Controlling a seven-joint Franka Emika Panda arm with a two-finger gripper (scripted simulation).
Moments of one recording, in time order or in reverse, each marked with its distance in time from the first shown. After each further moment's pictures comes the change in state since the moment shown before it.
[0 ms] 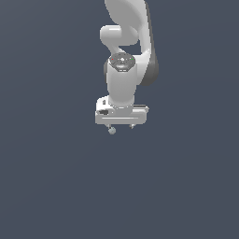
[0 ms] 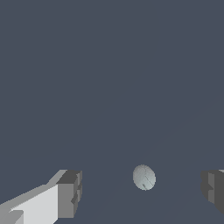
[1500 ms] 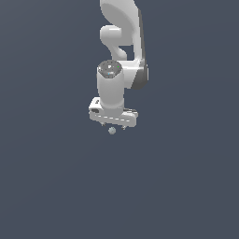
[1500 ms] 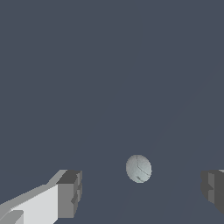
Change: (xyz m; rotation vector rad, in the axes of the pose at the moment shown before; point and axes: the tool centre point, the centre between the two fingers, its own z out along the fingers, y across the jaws) arm -0.025 0.030 0.029 0.011 -0.018 0.233
